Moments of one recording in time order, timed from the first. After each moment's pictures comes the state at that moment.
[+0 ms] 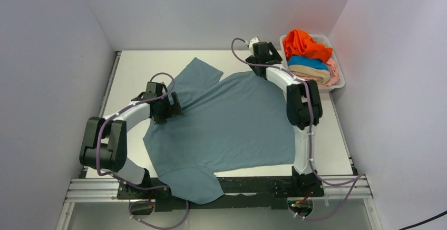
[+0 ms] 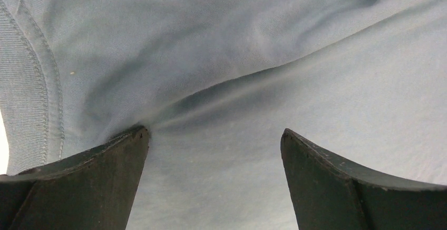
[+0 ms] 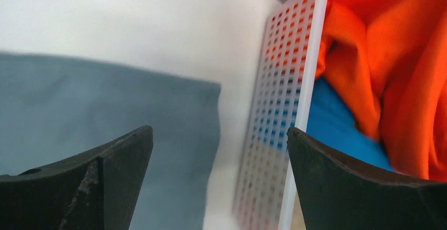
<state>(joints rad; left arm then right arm) -0.15 1.53 0.81 -0.30 0.12 -0.50 0.29 2.21 1.71 -0.12 0.49 -0.55</state>
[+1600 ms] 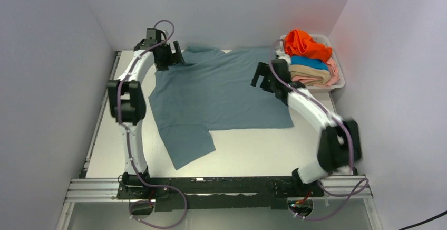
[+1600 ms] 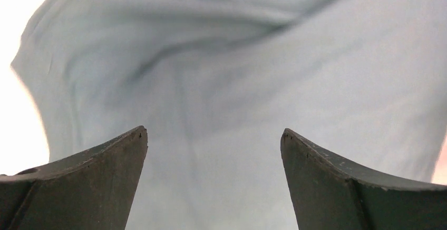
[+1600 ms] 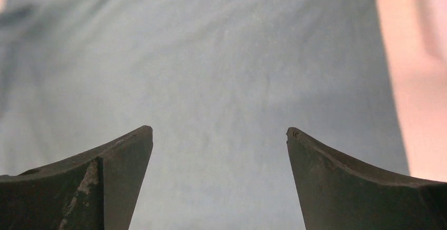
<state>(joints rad) -0.06 2.33 2.10 -0.63 0.26 -0.37 0.31 1.68 1.21 -0.27 0.14 0.48</state>
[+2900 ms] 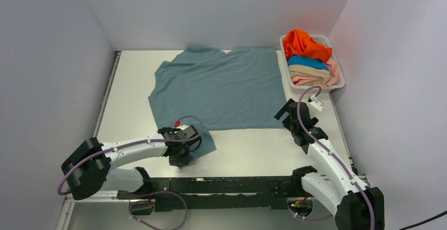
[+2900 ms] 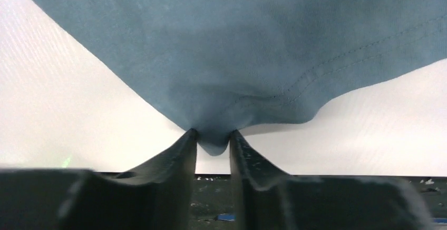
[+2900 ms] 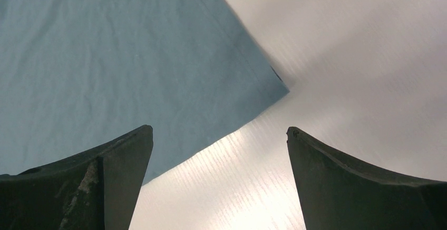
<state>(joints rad) -0.93 1.26 0.60 -0.78 -0.16 -0.93 0.23 0.87 0.50 -0.36 0.39 0.79</state>
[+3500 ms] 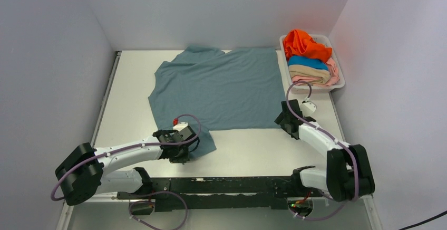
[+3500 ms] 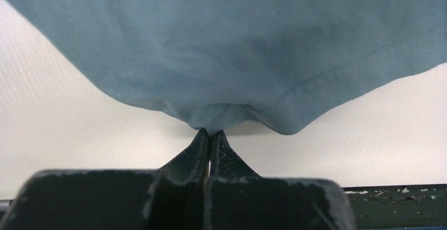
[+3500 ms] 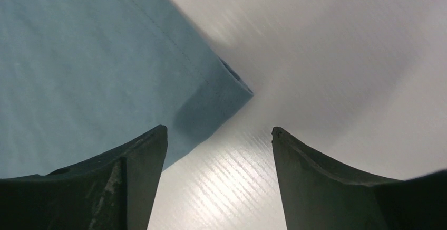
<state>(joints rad) -0.93 1.18 0.56 -0.71 -0.23 -0.94 0.20 1.22 0.53 -0.33 0.43 0.85</state>
